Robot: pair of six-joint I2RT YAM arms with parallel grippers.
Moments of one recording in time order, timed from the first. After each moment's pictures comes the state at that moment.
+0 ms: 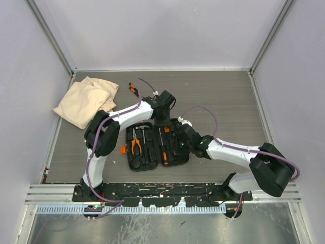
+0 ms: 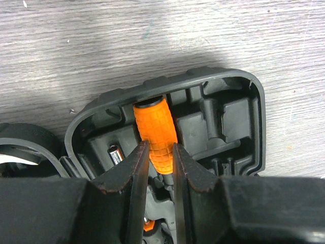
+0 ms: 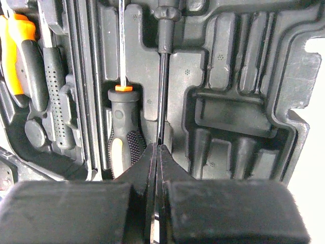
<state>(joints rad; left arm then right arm) -0.76 2.06 1.61 -0.66 -0.06 -0.72 0.83 1.34 0.62 -0.15 0.00 0.77</state>
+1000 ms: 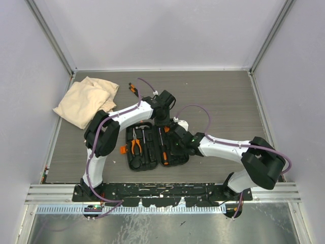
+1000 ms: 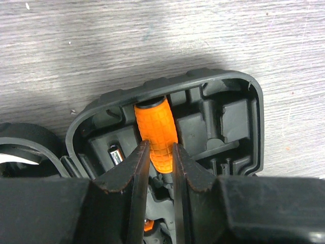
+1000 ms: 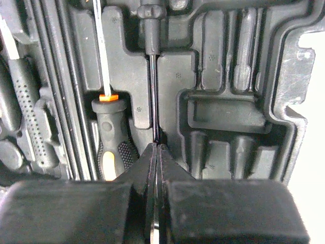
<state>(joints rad) -0.76 2.06 1.61 -0.66 -0.06 -0.72 0.89 1.46 0.74 -0.29 0.13 0.82</state>
